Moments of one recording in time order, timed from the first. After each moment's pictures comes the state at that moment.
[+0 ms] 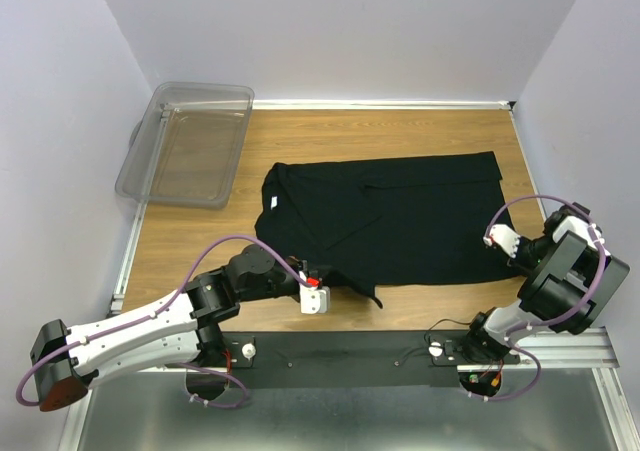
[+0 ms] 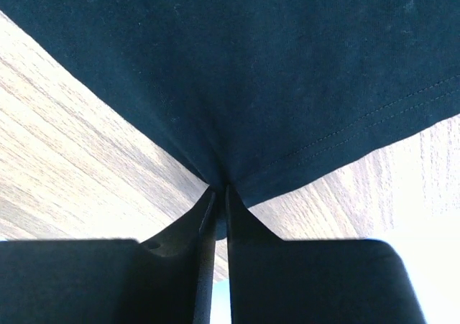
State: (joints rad) left arm -1.08 0.72 0.47 -0.04 0.24 0.72; right arm -0.70 1.51 0.81 -0.83 -0.17 -1.83
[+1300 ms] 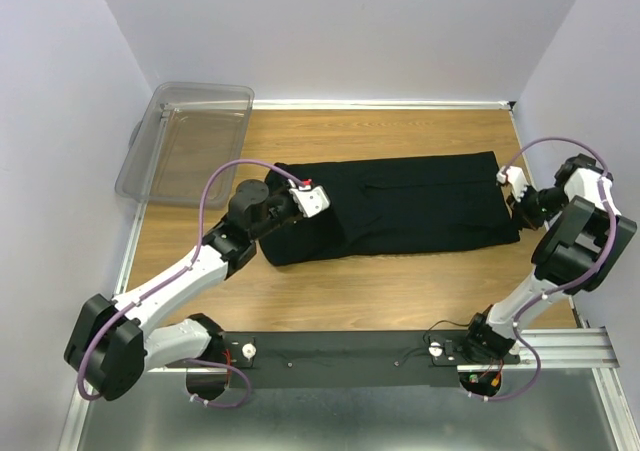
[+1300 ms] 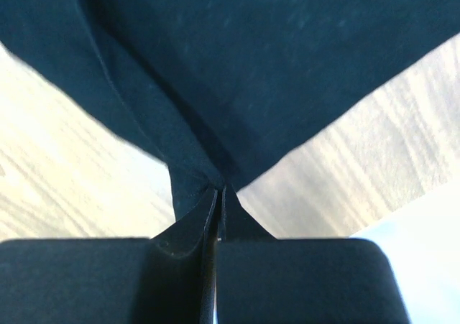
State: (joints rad) left arm -0.63 1.10 0.67 0.28 0.23 0.59; right arm -0.59 1.77 1.28 -1.03 -0.47 -1.54
